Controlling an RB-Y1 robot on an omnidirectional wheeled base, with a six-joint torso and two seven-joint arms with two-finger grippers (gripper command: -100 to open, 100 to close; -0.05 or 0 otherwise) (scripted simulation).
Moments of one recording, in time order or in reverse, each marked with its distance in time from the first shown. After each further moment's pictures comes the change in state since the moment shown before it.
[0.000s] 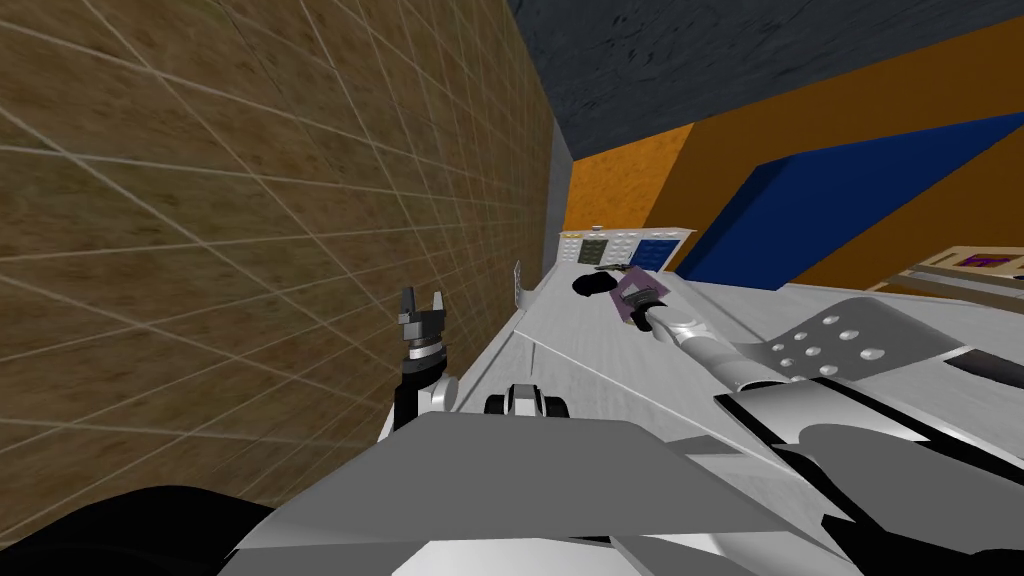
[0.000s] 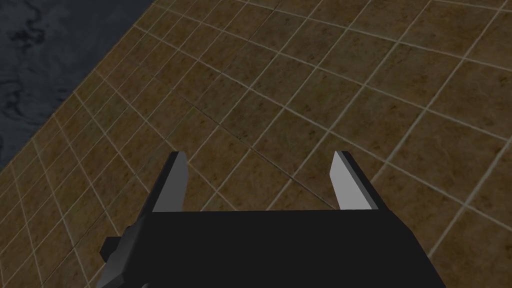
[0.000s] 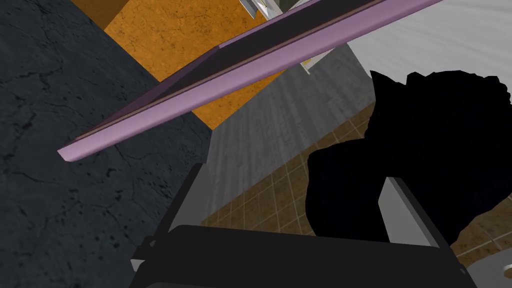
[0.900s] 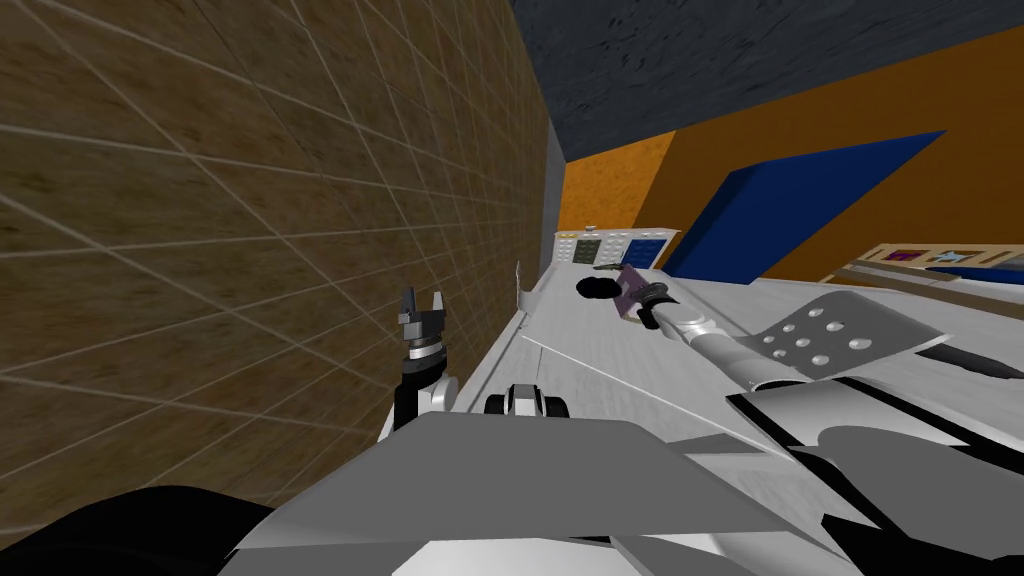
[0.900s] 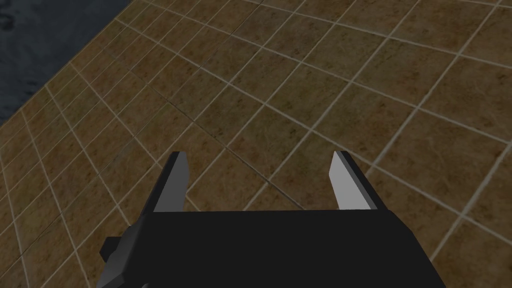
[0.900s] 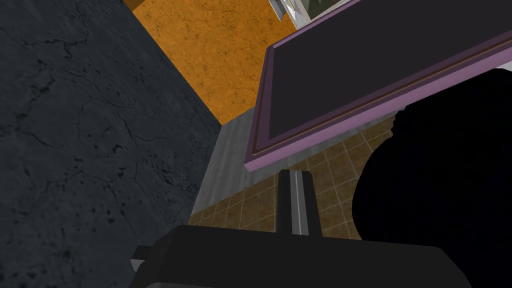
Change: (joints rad) left arm 0.000 0.000 0.000 0.000 0.000 0.000 0.000; right arm -0.003 -0.049 0.004 -0.017 0.070 0.027 0.017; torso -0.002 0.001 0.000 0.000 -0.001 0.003
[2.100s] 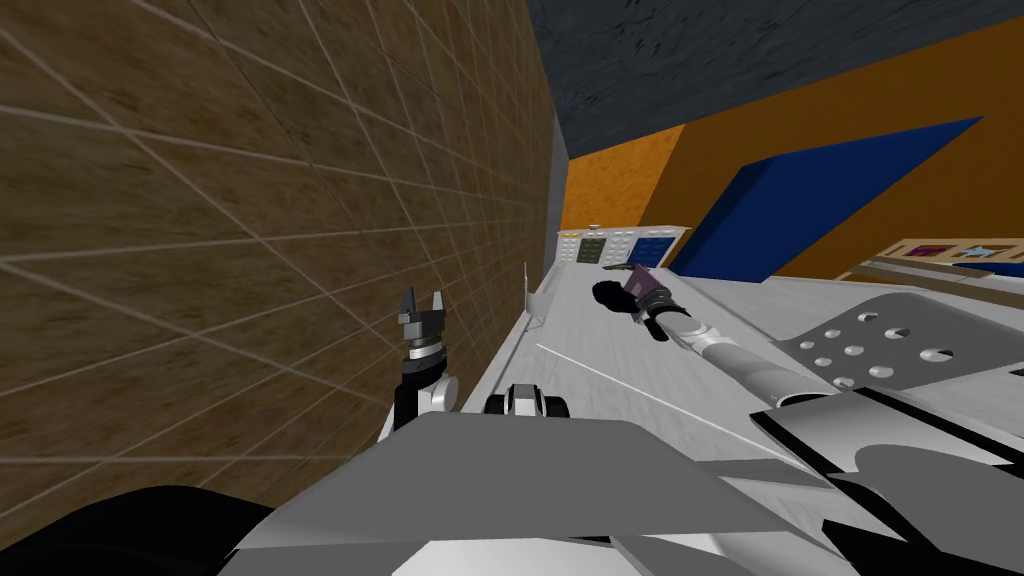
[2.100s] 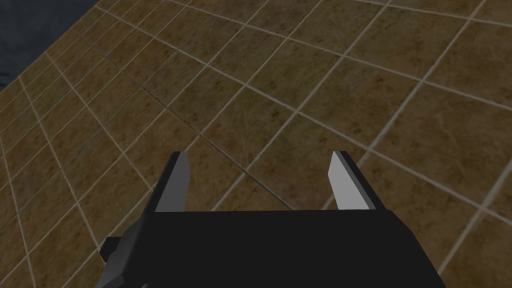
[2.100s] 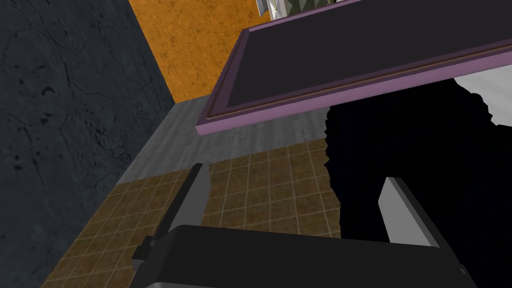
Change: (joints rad) left arm 0.000 0.000 0.000 0.000 0.000 0.000 0.000; right arm 0.063 -0.042 0.080 -0.009 0.134 0.046 0.079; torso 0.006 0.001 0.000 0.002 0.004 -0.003
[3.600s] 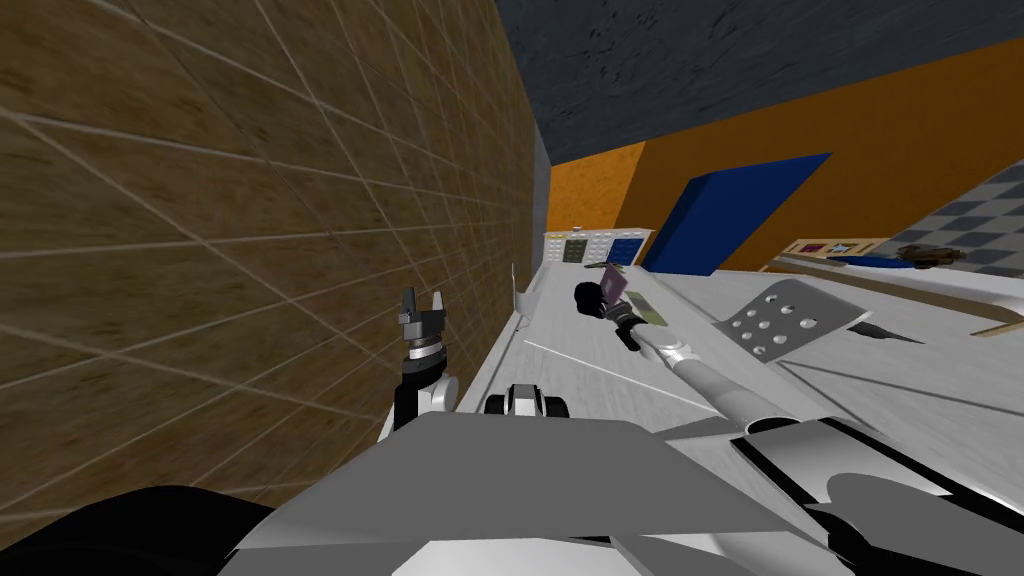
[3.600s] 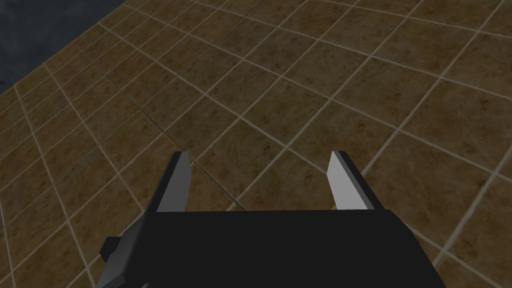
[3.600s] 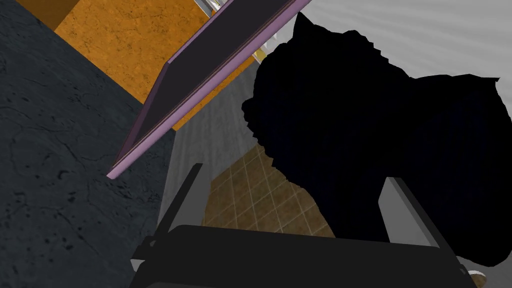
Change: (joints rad) left arm 0.000 0.000 0.000 0.000 0.000 0.000 0.000; right arm 0.137 0.164 -0.071 -0.225 -0.155 -0.116 -0.075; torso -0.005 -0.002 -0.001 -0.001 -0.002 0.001
